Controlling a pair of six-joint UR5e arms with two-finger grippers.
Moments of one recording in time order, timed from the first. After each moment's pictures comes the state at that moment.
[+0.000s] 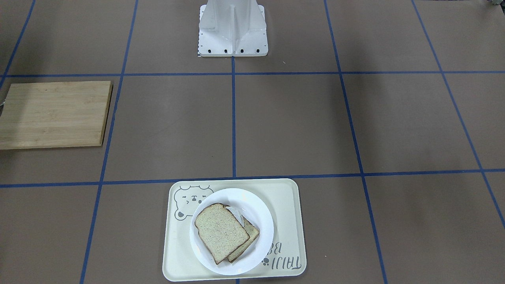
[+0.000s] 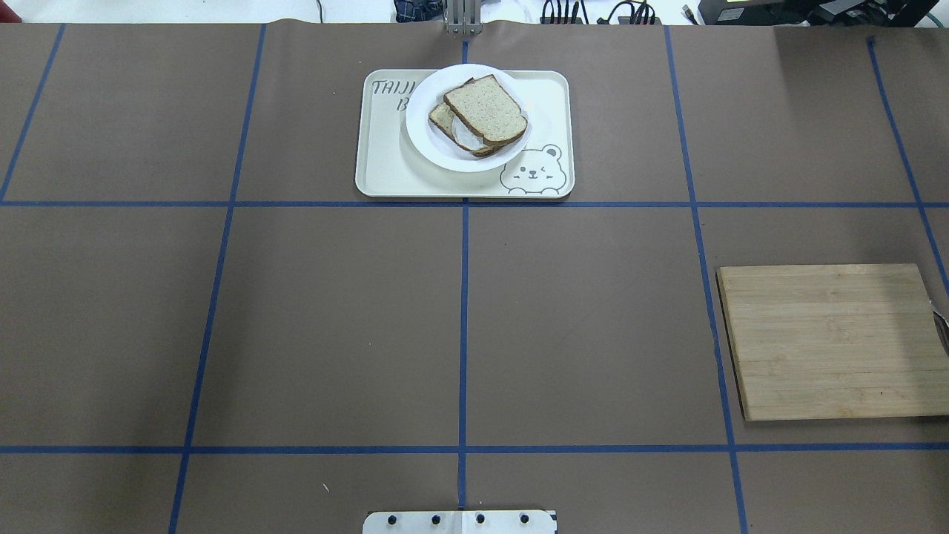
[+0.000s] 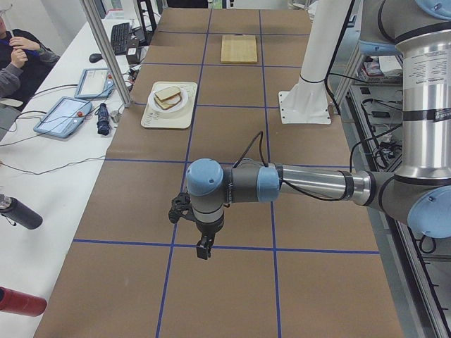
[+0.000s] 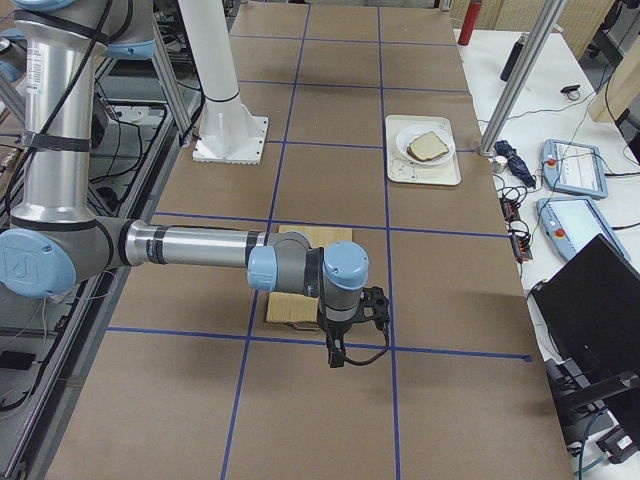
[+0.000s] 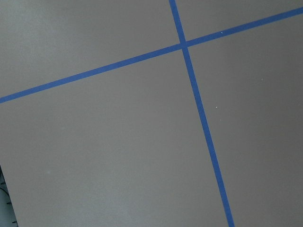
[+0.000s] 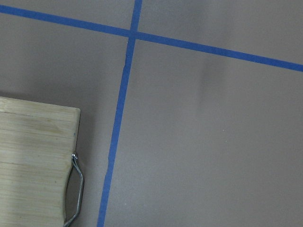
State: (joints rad) left arm -1.64 -1.46 -1.79 -1.41 -2.26 0.35; right arm 1.57 -1.71 1.70 -1.61 2.26 -0.20
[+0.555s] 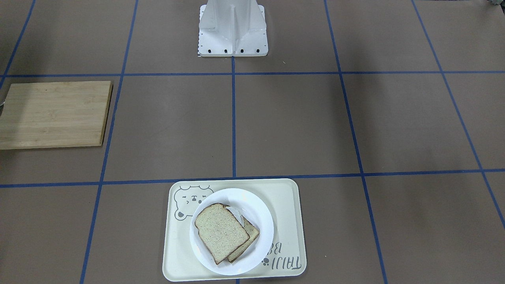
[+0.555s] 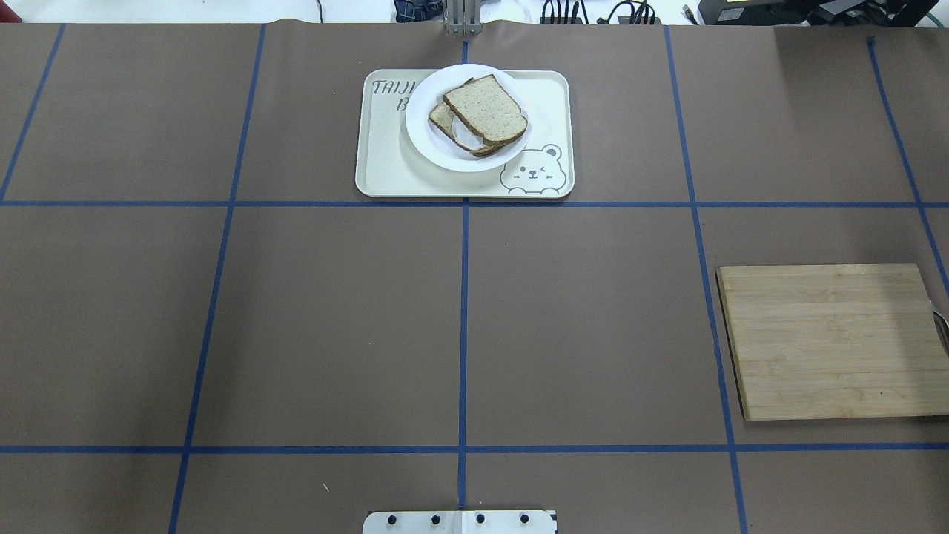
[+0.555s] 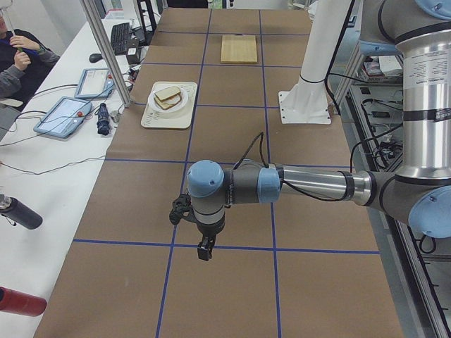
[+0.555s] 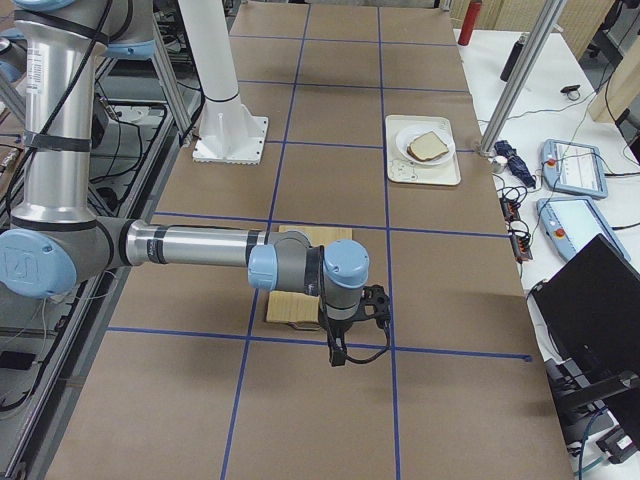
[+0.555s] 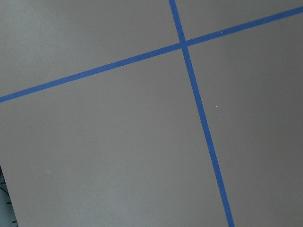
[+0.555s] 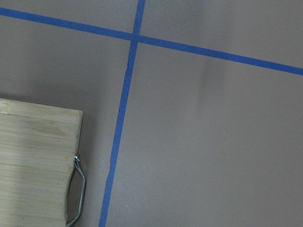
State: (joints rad) left arm -1.64 -1.45 -1.78 -1.41 -2.26 0.35; right arm 1.57 -1.70 1.70 -1.61 2.26 -0.20
